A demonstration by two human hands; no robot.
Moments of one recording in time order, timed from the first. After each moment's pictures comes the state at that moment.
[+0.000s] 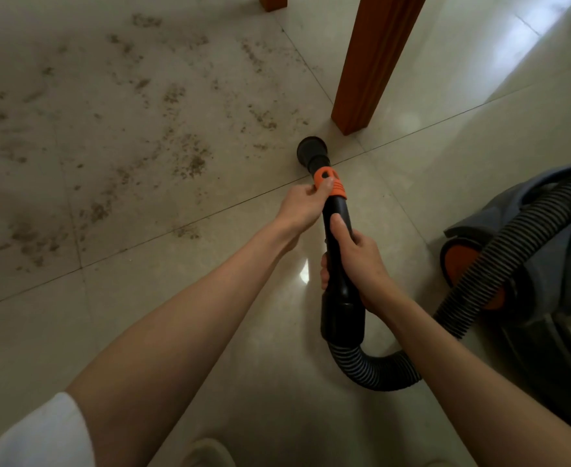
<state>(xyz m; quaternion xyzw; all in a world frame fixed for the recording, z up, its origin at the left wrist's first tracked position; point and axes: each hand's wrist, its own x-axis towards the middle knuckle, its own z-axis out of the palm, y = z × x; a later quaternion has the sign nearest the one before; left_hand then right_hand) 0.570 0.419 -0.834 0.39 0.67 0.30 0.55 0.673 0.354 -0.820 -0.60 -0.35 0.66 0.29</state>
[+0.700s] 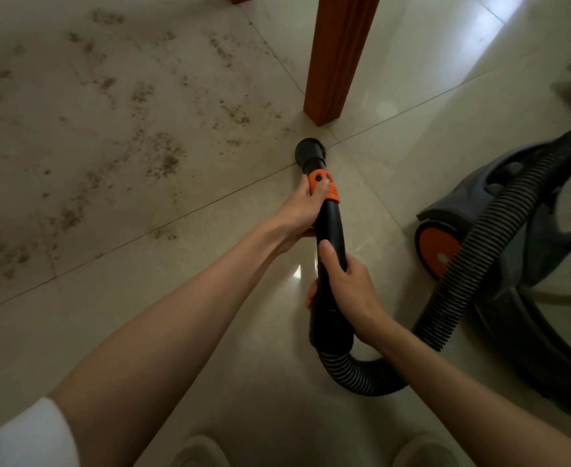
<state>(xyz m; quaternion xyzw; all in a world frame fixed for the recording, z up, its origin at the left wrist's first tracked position) 0.595 0.407 -0.830 0.37 0.58 0.27 0.68 0.691 0.307 -0.820 -0.65 -0.40 0.60 0.25</state>
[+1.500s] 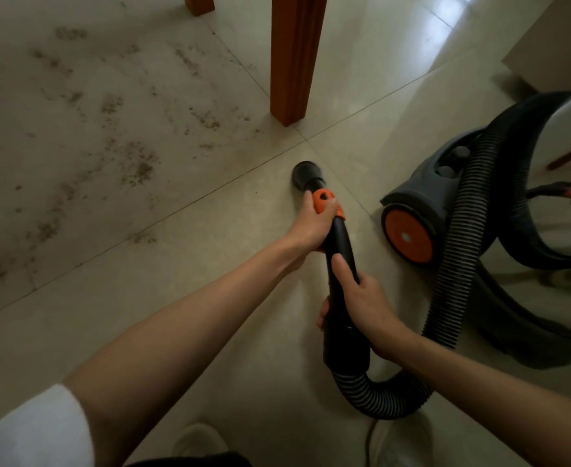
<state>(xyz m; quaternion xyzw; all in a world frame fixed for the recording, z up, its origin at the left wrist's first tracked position) 0.649 0.368 -0.828 0.37 0.58 0.26 0.68 0.732 0.261 -0.792 -0.68 -0.34 0.61 0.24</state>
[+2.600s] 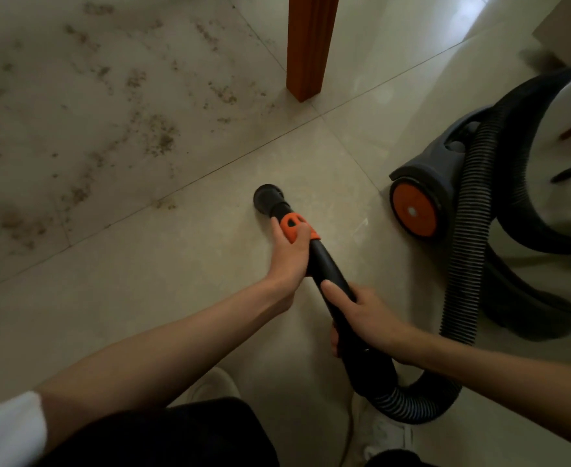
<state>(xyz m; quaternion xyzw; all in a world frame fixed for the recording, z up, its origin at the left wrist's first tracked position) 0.628 0.269 -0.827 0.22 0.67 0.35 0.62 0.744 0.209 -0.781 -0.62 -0.40 0.67 0.12</state>
